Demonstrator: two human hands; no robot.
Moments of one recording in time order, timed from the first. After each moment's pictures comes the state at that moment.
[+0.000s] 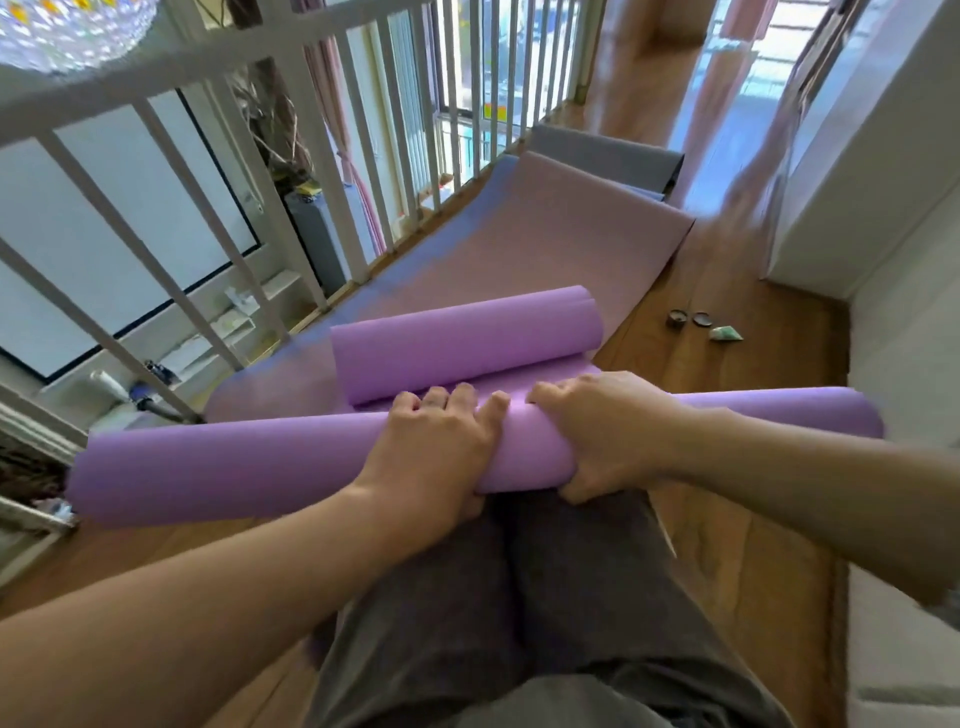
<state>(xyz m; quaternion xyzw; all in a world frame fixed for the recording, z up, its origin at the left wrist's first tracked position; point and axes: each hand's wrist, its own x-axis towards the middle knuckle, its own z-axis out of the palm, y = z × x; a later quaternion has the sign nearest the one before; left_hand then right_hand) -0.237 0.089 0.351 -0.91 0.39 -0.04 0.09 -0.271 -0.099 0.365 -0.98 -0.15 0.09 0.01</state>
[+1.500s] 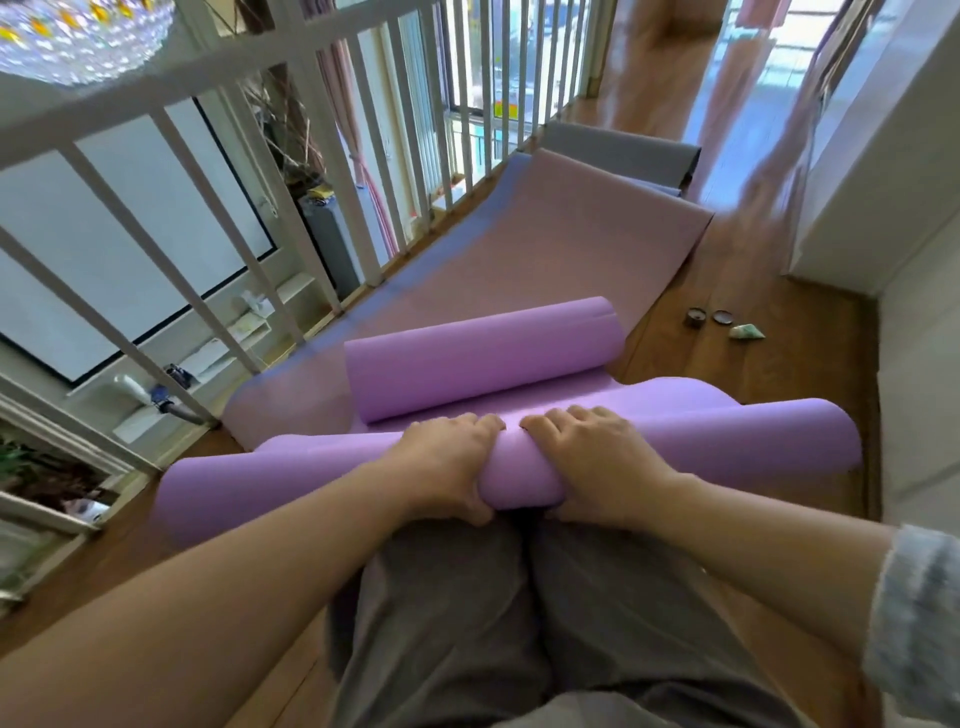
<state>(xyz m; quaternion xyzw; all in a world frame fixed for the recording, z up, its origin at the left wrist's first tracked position) -0.194 0.092 0.312 -0.91 0.39 0.16 0.01 -0.268 -0.078 0.309 -0.99 -0.12 0.04 -0.03</state>
